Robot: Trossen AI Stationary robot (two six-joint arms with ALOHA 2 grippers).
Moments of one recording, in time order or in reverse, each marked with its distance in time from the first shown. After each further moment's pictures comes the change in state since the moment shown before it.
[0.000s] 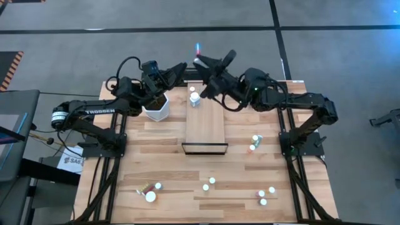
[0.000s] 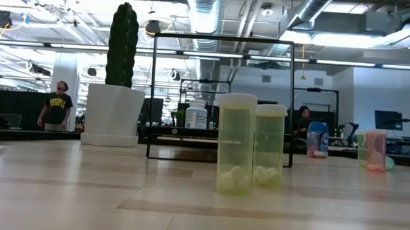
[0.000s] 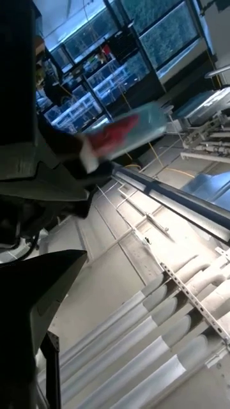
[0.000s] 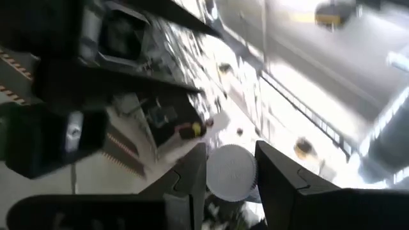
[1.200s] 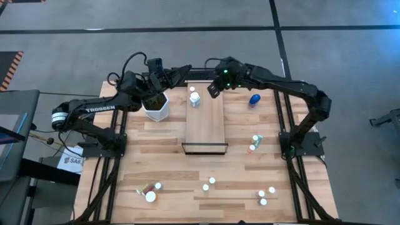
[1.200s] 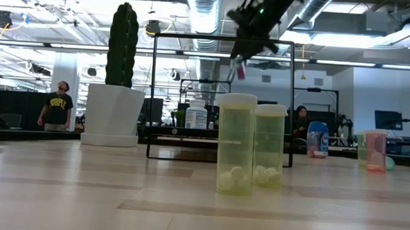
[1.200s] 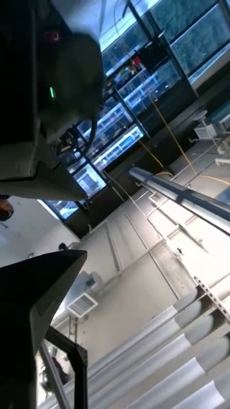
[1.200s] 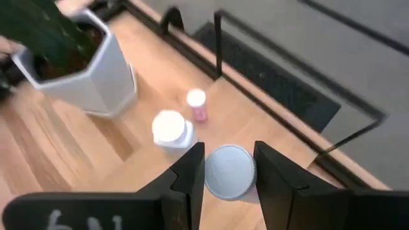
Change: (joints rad) left arm 0.091 0.000 0.000 -0.112 0.180 -0.045; right arm -0.332 0.084 -0.024 -1.027 -0.343 1.541
